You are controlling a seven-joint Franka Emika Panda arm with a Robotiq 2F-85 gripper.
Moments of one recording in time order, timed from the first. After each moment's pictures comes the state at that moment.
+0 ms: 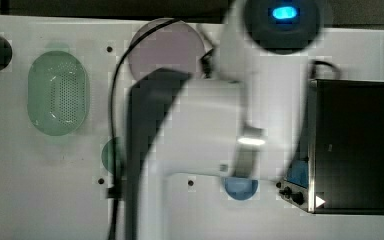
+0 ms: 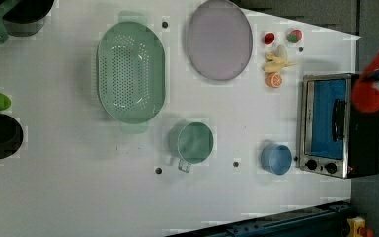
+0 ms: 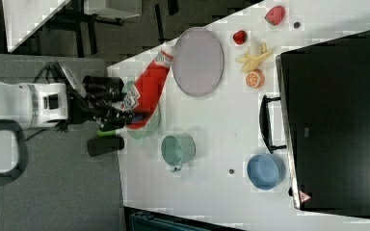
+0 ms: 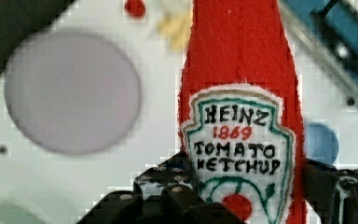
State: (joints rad) arm 0.13 0.08 -0.20 -1.69 -0.01 0.14 -0.08
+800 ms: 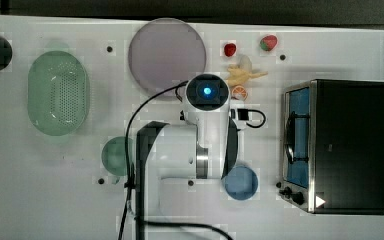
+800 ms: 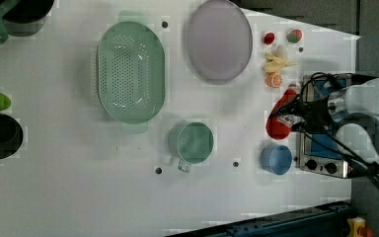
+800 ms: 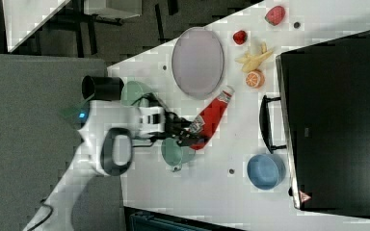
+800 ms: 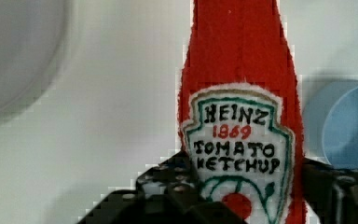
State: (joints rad) arm 0.15 0.19 -0.19 -2.22 -0.02 0.64 -0.07
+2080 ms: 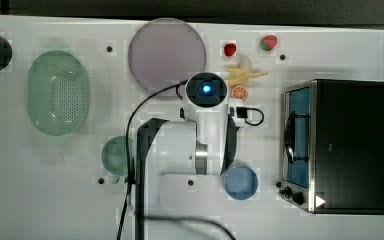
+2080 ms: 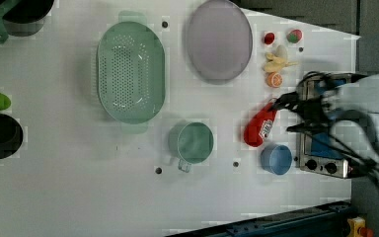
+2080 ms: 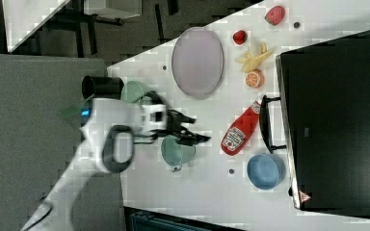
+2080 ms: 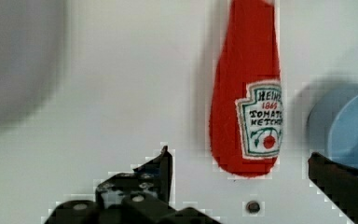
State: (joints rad) arm 0.16 0.17 -0.18 -2.17 -0.01 0.59 -0.07
